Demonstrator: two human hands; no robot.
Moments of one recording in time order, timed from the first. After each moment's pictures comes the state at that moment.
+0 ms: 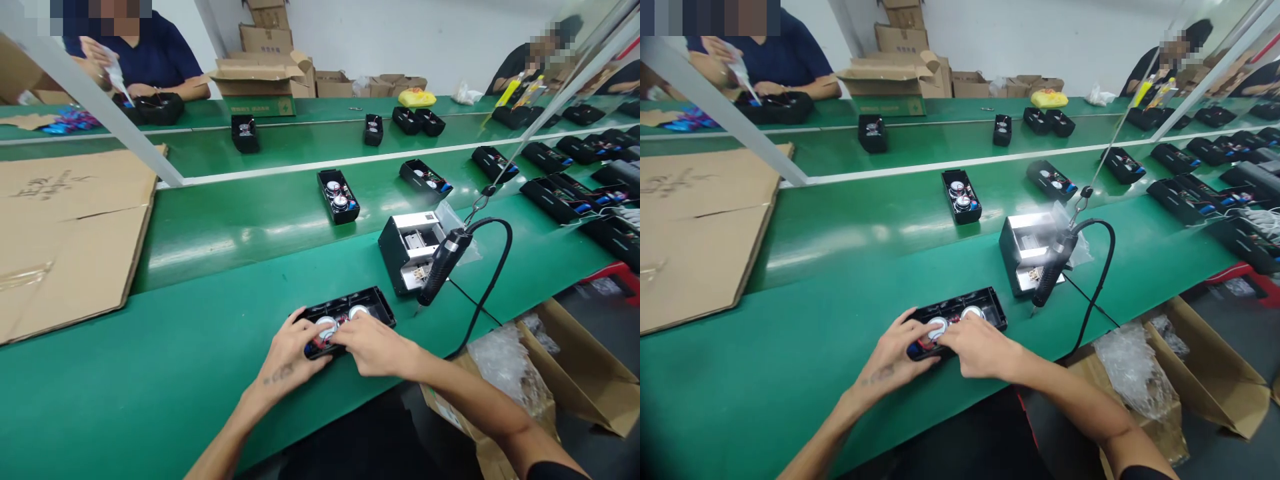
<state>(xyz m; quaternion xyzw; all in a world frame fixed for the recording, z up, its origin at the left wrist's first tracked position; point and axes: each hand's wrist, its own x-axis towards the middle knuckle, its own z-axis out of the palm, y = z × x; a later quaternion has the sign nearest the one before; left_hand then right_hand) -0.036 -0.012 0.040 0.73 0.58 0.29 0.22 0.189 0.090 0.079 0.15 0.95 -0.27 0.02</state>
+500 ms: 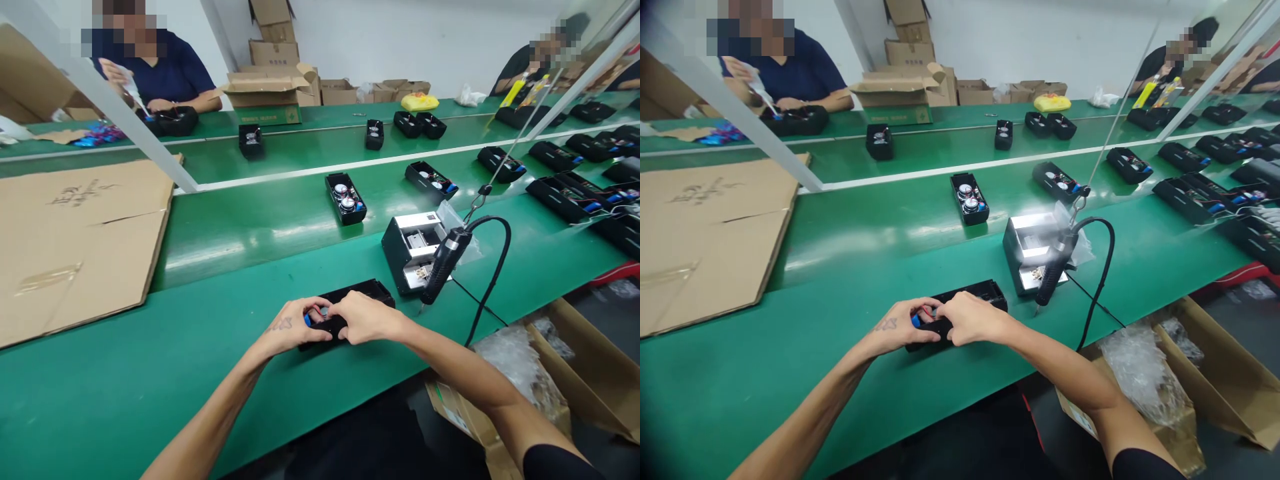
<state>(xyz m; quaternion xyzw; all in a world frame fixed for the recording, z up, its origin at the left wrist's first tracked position) -0.057 0.038 0.069 0.58 0.63 0.24 0.46 0.154 0.127 0.101 0.20 0.93 -0.30 0.06</state>
